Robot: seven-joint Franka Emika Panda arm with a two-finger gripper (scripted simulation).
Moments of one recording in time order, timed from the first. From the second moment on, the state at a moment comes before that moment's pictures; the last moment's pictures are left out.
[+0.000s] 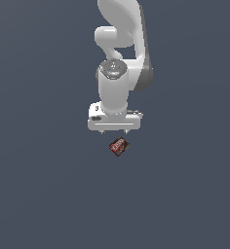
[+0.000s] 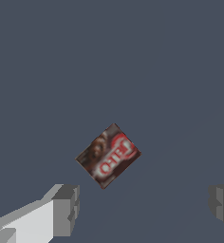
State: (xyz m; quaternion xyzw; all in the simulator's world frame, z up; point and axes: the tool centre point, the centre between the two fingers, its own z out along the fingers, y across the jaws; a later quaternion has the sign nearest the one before) arm -0.009 -0.003 0.162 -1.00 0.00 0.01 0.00
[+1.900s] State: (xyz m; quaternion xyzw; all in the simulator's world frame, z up) arm -0.014 -0.004 0.129 -0.99 0.13 0.01 -0.01
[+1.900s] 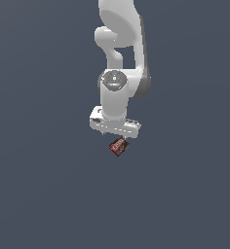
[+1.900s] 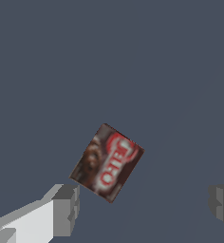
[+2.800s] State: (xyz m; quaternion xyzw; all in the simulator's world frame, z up) arm -0.020 0.019 0.079 -0.94 0.34 0.00 0.00
